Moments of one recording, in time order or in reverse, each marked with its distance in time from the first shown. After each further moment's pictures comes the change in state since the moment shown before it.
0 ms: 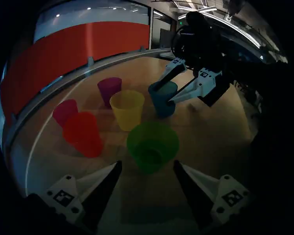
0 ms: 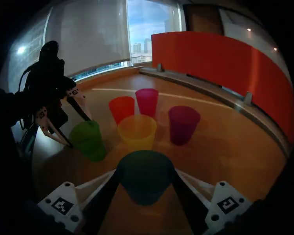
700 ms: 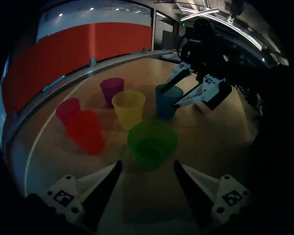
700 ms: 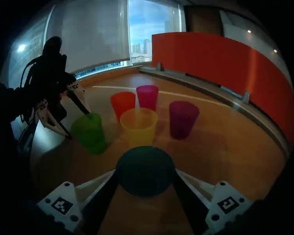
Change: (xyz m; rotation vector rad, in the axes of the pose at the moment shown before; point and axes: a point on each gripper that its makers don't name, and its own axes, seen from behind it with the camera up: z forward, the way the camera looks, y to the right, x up) left arm -0.001 0.002 -0.009 0.015 0.013 -0.016; right arm -0.016 -0.003 -0.008 -0.023 0.000 -0.015
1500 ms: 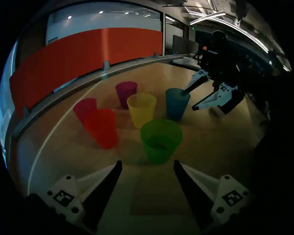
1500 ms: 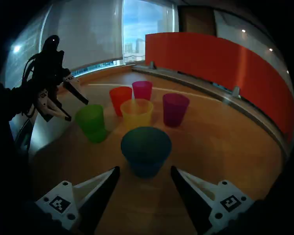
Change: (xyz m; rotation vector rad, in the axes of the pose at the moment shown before) left arm -0.004 -0.012 -0.034 0.113 0.041 -0.029; right arm -0.028 -0.004 -0.037 -0.083 0.003 0.027
